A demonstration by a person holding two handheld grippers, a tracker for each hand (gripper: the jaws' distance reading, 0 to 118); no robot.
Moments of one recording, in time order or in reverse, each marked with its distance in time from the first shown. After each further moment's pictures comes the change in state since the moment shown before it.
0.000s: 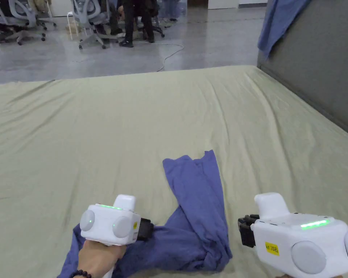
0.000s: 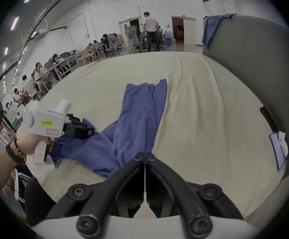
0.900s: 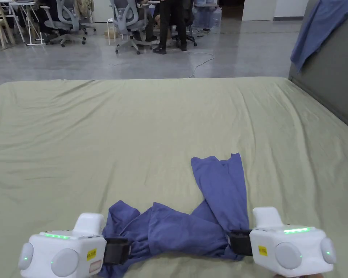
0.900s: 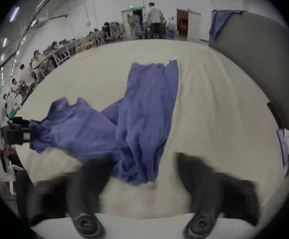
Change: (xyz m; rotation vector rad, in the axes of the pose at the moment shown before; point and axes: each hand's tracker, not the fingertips) left arm -0.082 -0.122 0.162 0.110 -0.095 0.156; right arm -0.029 -0.030 -0.019 -0.061 -0.007 0.038
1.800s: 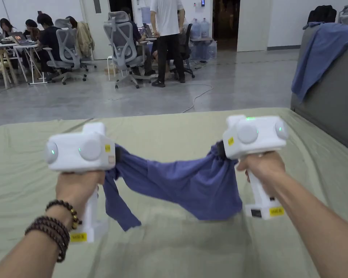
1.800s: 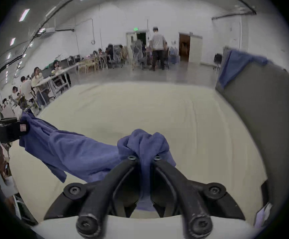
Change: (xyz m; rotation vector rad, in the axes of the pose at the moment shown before) left arm -0.011 0.290 -0.058 0.258 0.172 0.073; right arm 0.000 0.304 -0.095 0.121 -0.008 0.038
